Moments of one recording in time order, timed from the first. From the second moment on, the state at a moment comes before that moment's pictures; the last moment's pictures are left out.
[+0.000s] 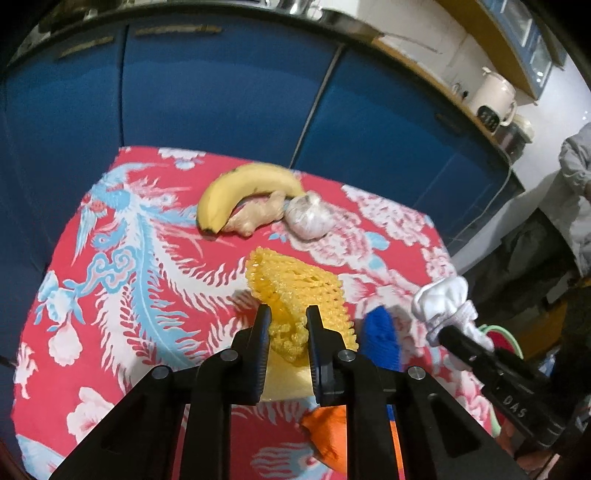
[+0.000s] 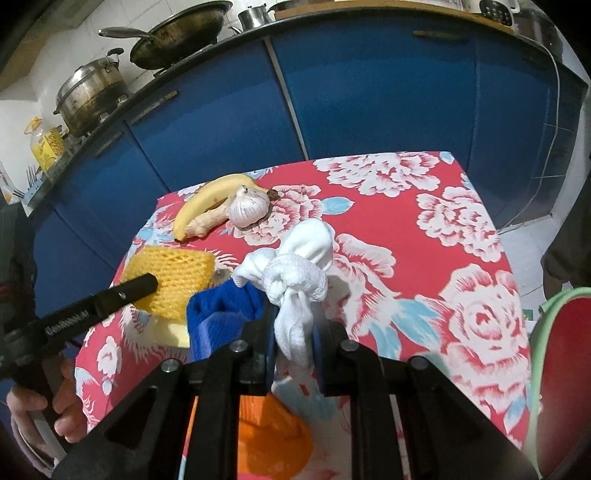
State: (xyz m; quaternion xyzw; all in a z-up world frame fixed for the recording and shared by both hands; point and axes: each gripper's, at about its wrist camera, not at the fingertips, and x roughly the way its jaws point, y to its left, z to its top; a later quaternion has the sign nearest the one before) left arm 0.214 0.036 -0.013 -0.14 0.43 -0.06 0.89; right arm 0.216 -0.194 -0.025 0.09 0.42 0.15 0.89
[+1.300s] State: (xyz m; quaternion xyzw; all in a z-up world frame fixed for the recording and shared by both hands) left arm 0.151 -0.145 0.020 -0.04 0.44 -0.22 0.87; right arm 0.092 -0.357 -0.014 0.13 0.41 0.03 0.90
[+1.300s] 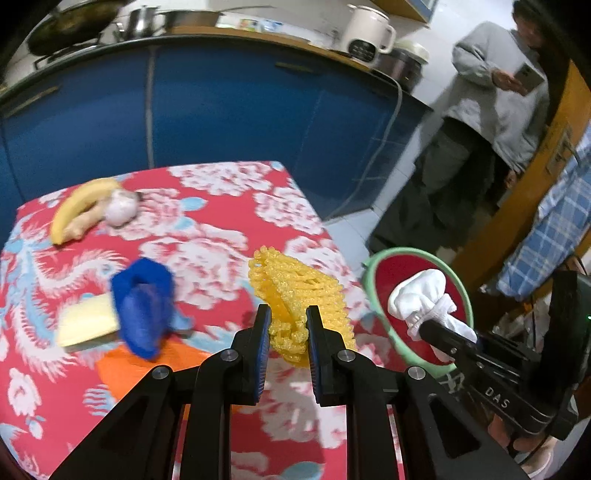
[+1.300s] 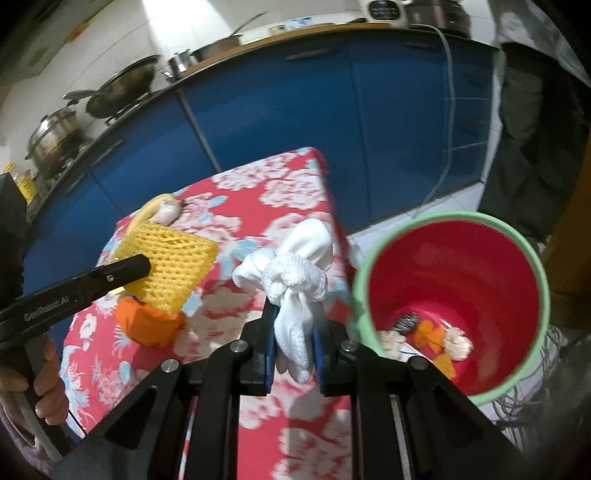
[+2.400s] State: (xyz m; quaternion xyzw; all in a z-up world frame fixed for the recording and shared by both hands) left arm 0.154 -0.322 -0.045 0.06 0.49 -0.32 0.81; right arm 0.071 -0.476 -0.065 0.18 0.46 -0.09 0.87
